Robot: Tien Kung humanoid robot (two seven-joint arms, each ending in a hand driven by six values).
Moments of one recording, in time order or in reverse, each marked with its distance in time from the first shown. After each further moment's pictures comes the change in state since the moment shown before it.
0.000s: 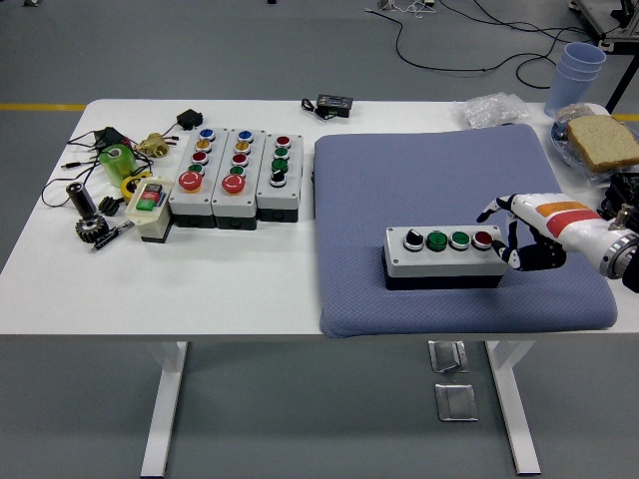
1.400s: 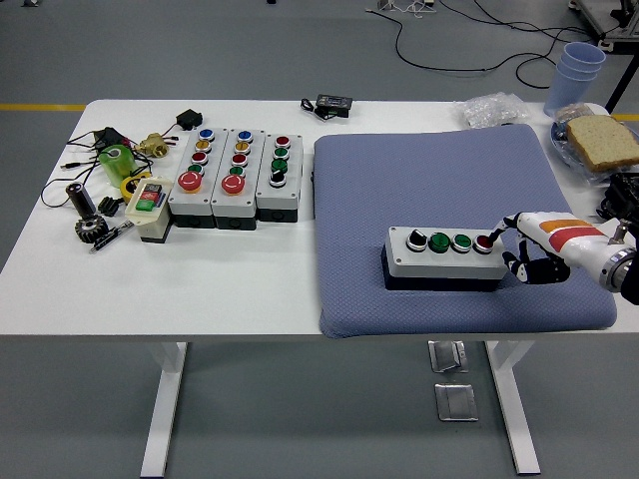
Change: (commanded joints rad) left arm -0.016 0.003 0.017 0.000 -0.022 -0.001 -0.005; right arm -0.002 0.018 -0.034 -0.043 -0.009 0.031 -0.037
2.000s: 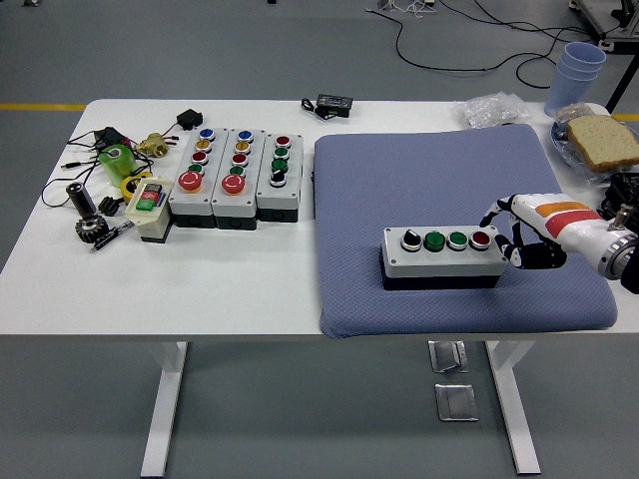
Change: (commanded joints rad) left arm 0.000 0.001 -0.002 0.000 0.006 -0.001 0.001; right arm 0.003 -0.008 0.041 0.092 -0.014 -0.016 -0.006
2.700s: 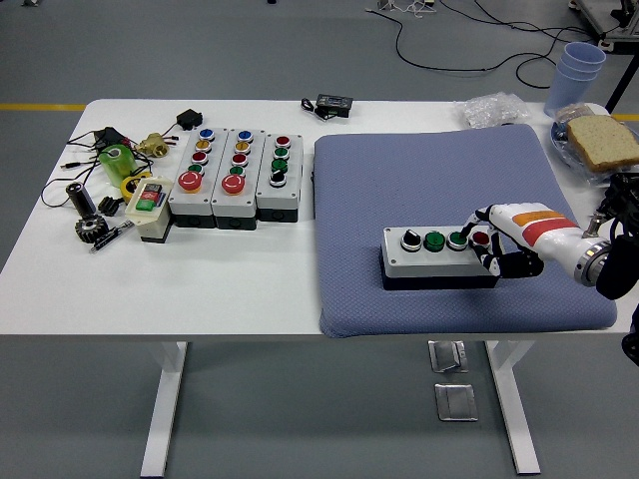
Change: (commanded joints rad) left arm 0.005 -0.003 -0.004 0.000 0.013 -0.002 0.004; right arm 0.033 0.052 -0.072 -0.030 0.005 0.001 -0.018
